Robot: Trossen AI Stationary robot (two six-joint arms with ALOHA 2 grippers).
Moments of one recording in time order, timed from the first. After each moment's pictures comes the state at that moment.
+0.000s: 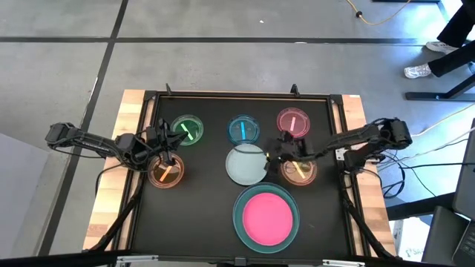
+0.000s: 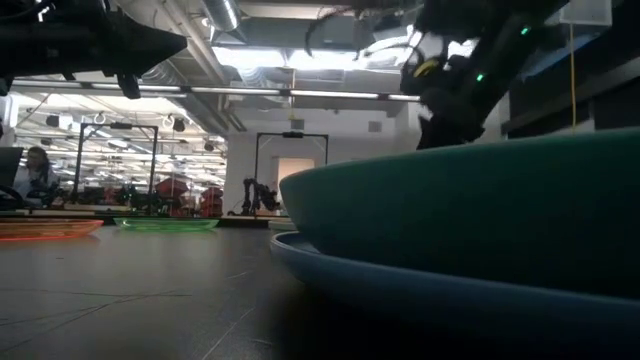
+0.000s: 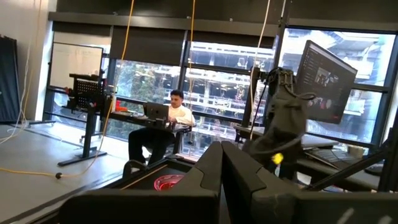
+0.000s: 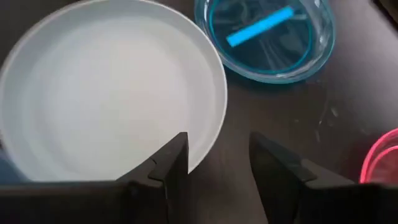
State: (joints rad) left arm -0.13 0.48 0.01 0.80 -0.49 -0.03; right arm 0.07 1.49 0.86 -0.36 0.34 0.37
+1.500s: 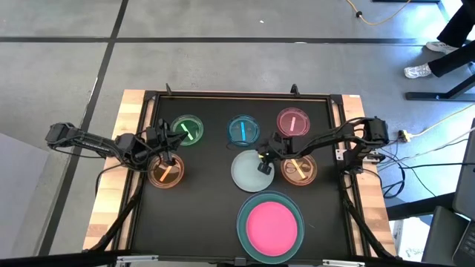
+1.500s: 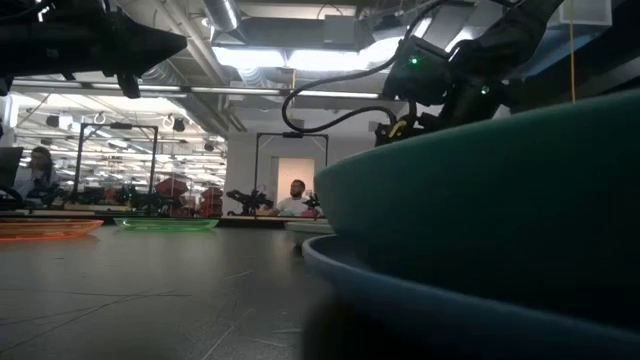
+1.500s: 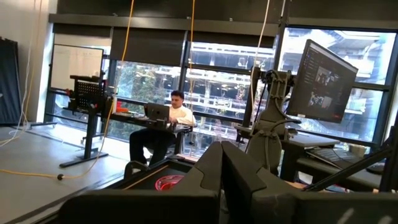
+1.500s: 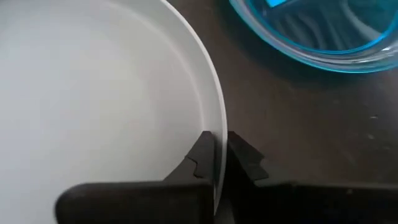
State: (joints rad) left arm -0.13 0.48 0.01 0.80 -0.49 -0.02; right arm -0.03 1.72 0.85 -0.18 0.22 0.25
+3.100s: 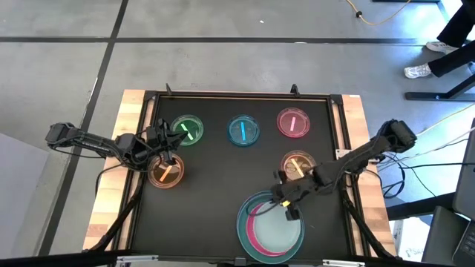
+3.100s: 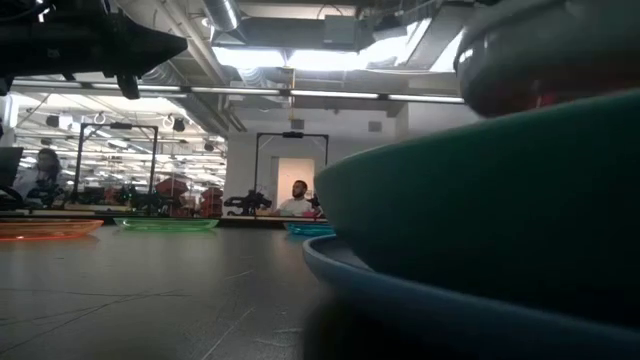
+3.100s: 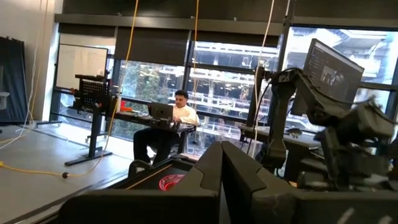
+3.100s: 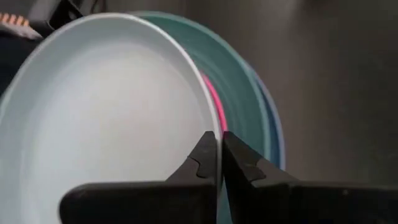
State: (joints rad) left arm -0.13 0.48 0.01 0.80 -0.51 -0.02; right arm 0.48 1.46 0.85 -0.24 0.03 0.26
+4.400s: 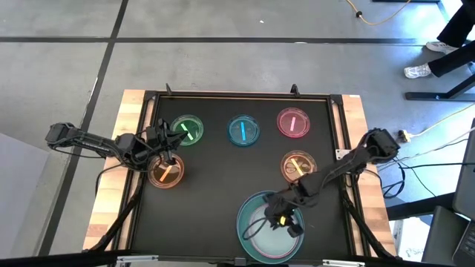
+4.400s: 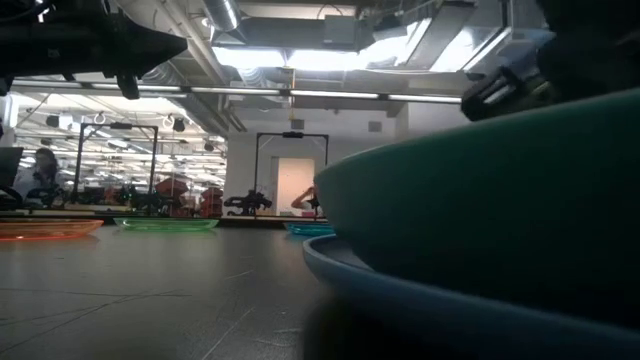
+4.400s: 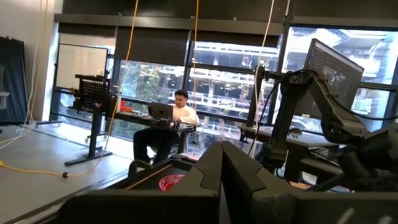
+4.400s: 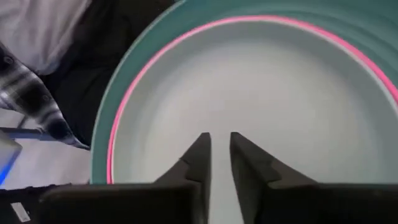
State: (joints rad) left arm -0.13 0.48 0.01 0.80 -0.51 -0.02; right arm 0.50 1.70 0.97 -0.16 -0.40 0.15
